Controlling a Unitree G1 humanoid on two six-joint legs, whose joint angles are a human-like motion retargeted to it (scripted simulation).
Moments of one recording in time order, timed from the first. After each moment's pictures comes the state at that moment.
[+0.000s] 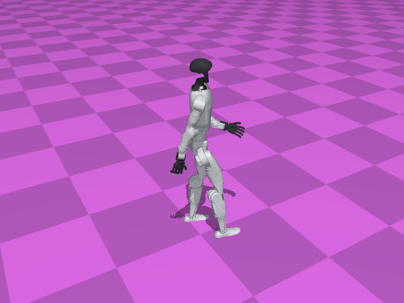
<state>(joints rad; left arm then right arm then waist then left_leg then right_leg) 0.10 -0.12 -0.01 0.60 -0.13 -0.45 -0.33 0.33 -0.13 -0.51 1.66 -0.82 -0.19 -0.02 -0.20 0.08 -0.13 -0.08 -0.17 0.06 0.11 -0.25 0.19 -0.40 -0.09 0.20 0.11 0.01 0.14</state>
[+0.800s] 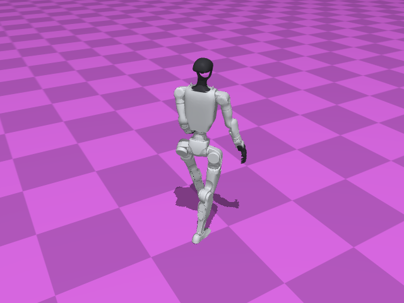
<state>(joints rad) 0.28 -0.20 0.01 0.66 -0.12 -0.45 -0.34 -0.03 -0.29 -0.55 1.41 -0.62 -0.22 0.02 -0.04 0.00 -0.21 -0.50 -0.09 0.61 0.06 -0.09 0.20 0.07 0.00 -0.33 0.02 -0.15 0.00</state>
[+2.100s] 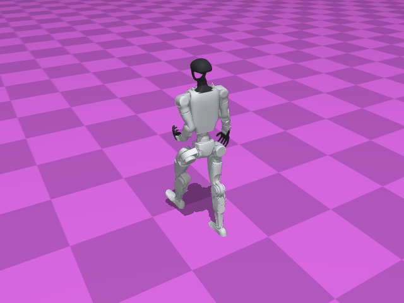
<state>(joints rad) 0.28 -0.18 0.10 0.57 -0.09 -0.46 -0.32 -0.11 -0.20 -0.46 1.39 -0.77 -0.25 -0.06 -0.08 -0.01 -0.13 -0.58 -0.03 0.28 0.06 -0.04 0.19 0.06 0.09 0.00 0.03 -0.13 -0.20</state>
